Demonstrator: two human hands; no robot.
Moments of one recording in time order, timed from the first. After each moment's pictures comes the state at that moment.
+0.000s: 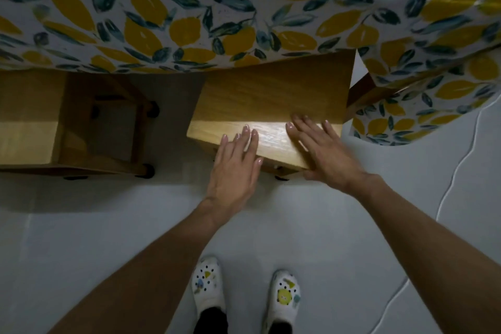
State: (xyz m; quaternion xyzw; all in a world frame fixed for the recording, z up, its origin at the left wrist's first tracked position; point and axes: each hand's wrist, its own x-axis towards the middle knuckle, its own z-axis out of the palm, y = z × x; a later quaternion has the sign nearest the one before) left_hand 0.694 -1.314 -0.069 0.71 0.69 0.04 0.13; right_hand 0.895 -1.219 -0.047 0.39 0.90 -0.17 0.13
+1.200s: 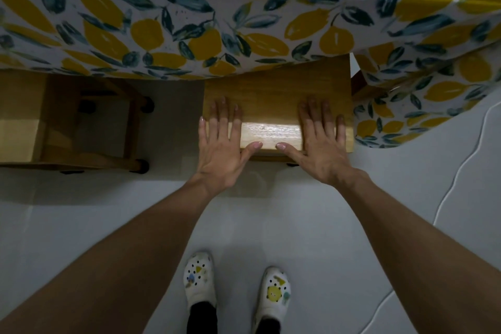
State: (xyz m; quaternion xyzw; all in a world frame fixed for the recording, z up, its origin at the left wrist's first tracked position) left_hand 0.705 -1.267 -0.086 0.65 0.75 0.00 0.13; right_hand 0.909 -1.199 -0.073 0.54 0.82 -0.18 0.10
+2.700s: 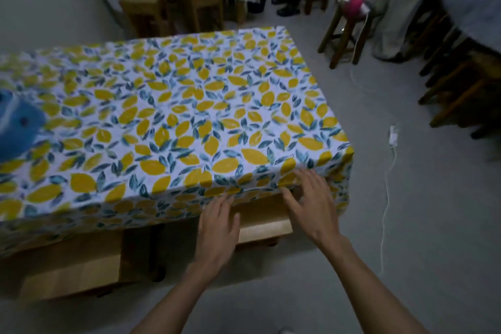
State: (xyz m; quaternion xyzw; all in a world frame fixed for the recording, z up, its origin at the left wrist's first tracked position) left_hand 0.703 -1.277 0.274 0.64 0.70 0.21 0.22; right_hand 0.913 -1.222 0.308 0.67 0.70 -0.18 -0.17
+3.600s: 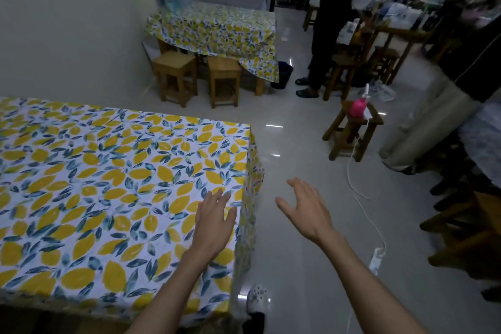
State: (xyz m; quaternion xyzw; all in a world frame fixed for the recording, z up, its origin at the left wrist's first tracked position) left_hand 0.999 -0.918 0.399 0.51 0.77 0.30 0.22; right_hand 1.200 -0.824 0.449 0.54 0.81 -0.20 -0.10
